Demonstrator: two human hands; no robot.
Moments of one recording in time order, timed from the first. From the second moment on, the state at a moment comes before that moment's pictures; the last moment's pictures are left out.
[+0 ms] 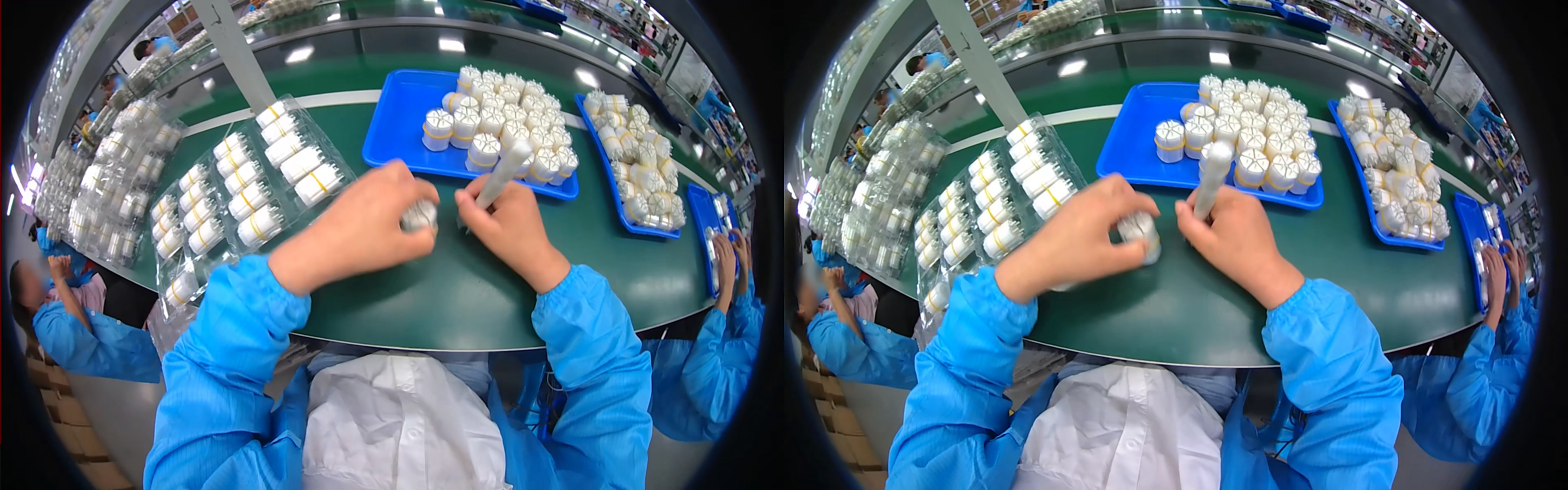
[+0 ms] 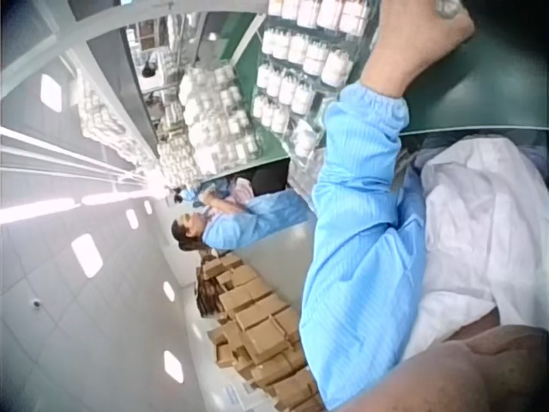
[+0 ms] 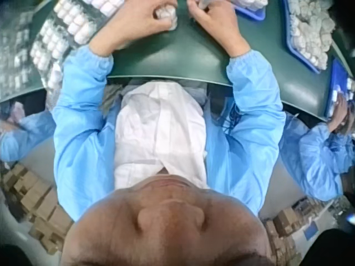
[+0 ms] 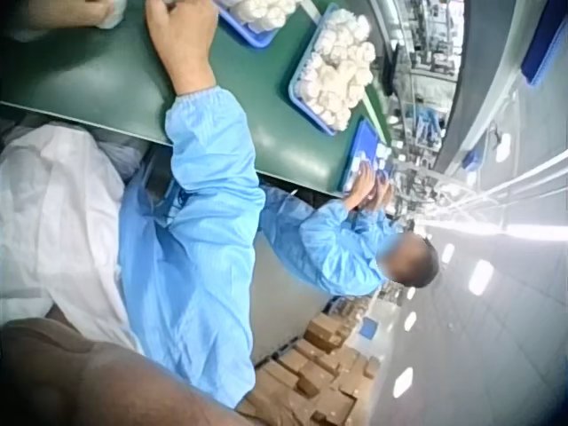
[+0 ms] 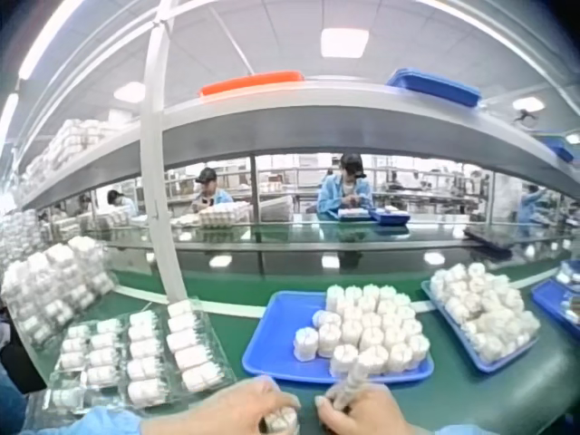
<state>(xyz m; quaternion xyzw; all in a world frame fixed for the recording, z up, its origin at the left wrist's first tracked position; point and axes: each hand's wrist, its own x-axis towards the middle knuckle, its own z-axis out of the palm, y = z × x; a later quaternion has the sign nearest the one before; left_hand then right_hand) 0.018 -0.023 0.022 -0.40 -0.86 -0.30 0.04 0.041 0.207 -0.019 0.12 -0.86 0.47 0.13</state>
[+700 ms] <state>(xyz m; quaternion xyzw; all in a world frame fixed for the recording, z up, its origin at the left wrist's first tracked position) 0.044 -0.014 -0.017 -0.38 -0.82 -0.42 0.08 0.062 0.188 -0.002 0.13 -0.80 0.56 0.15</state>
